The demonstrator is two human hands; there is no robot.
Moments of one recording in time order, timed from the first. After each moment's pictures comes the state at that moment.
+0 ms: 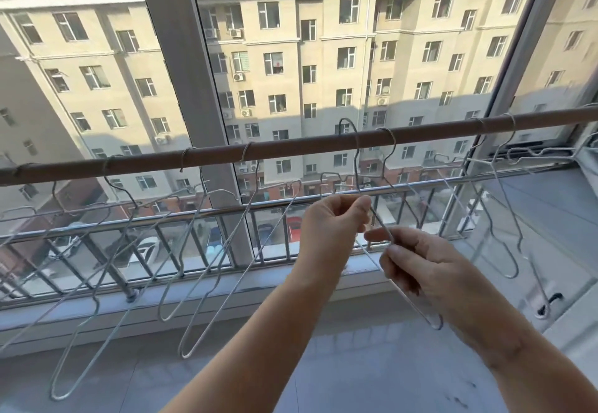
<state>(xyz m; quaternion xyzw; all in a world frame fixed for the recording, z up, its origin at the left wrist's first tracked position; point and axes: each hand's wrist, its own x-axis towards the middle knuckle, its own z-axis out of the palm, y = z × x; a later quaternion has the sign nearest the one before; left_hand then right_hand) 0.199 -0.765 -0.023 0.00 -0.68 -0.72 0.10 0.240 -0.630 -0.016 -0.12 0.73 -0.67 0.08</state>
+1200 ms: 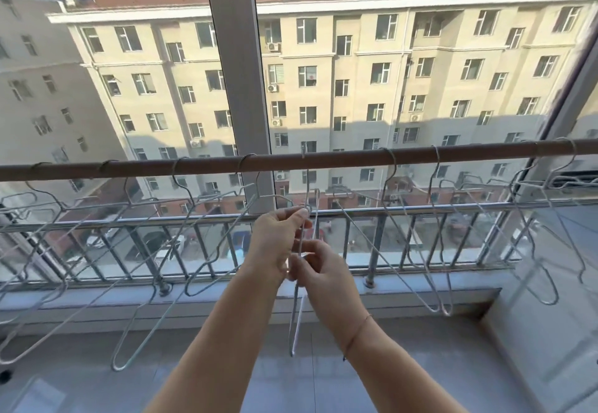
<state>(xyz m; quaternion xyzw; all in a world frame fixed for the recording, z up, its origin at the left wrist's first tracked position) 0.190 -0.902 -0.031 0.18 -0.63 -0.75 0.11 0.223 -0.806 -0.056 -0.15 0.74 -0.65 0.03</state>
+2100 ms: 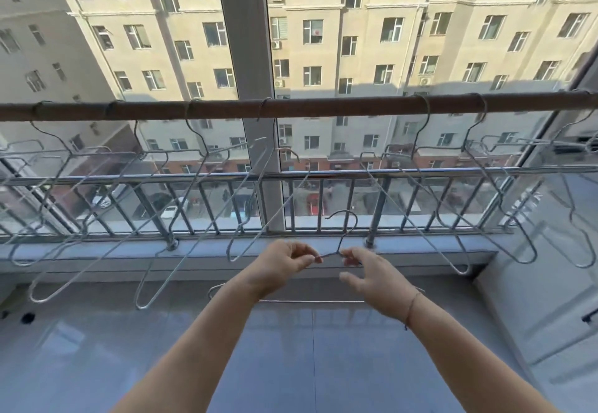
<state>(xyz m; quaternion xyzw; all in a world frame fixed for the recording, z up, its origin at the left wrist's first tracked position) 0.233 -0.924 -0.135 0.04 -0.84 -0.54 -0.09 0.209 -0.733 -0.136 -0.21 0.91 -0.33 0.13</state>
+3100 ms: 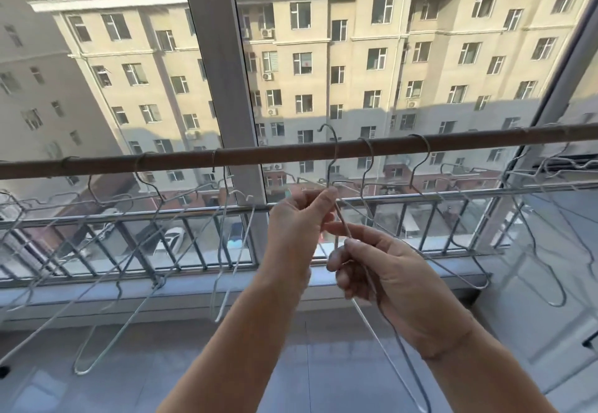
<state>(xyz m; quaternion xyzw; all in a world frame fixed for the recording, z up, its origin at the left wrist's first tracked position) 0.207 -0.829 -0.007 0.07 -0.63 -0.76 0.15 0.225 -0.705 -0.019 -0.14 0.52 -0.81 0.23</state>
